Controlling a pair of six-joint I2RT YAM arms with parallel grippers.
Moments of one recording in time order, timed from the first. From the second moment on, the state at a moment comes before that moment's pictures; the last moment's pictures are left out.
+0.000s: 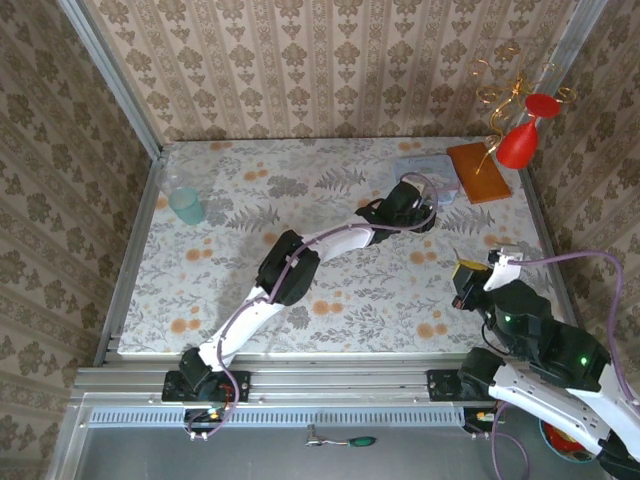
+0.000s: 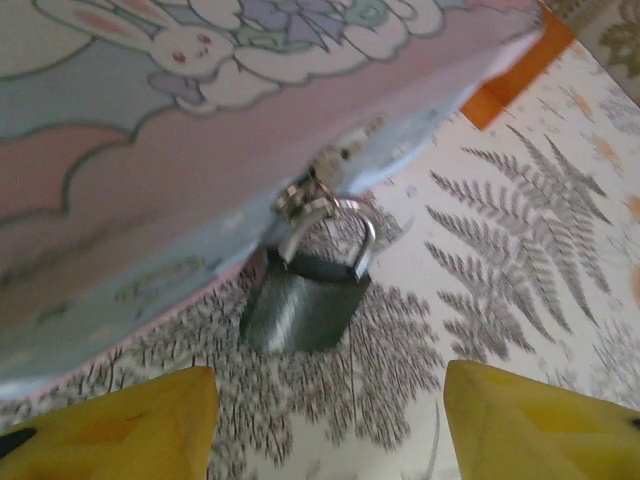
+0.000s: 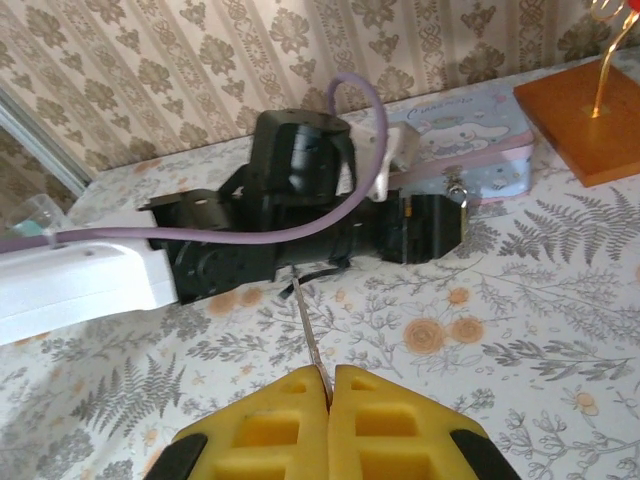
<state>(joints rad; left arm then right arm) -0.95 2.70 2.32 -0.20 0.01 -0.45 0.84 0.32 0.81 -0.88 0.59 0.58</state>
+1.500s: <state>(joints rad) -0.96 2.87 2.54 -0.16 -0.17 -0.59 0.84 0.24 0.68 -0.87 0.49 0.59</state>
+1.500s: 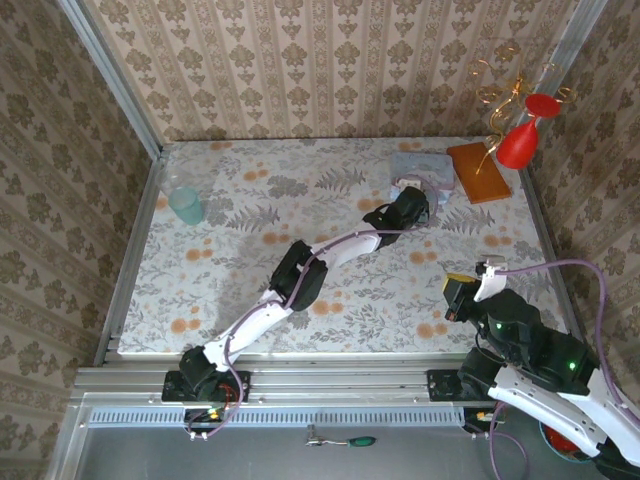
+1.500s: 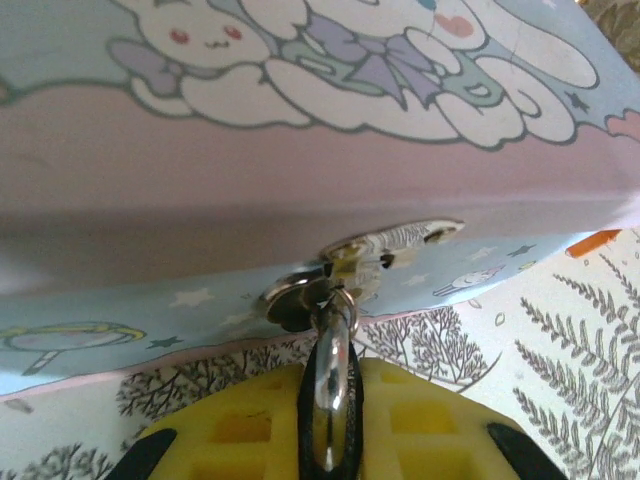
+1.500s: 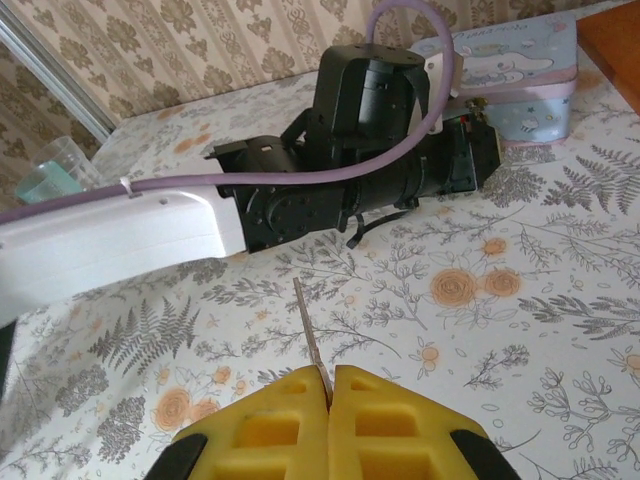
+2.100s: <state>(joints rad) -0.86 2.18 1.35 0.20 -0.10 -0.59 0.84 0.43 0.65 -0.79 0.47 0.66</state>
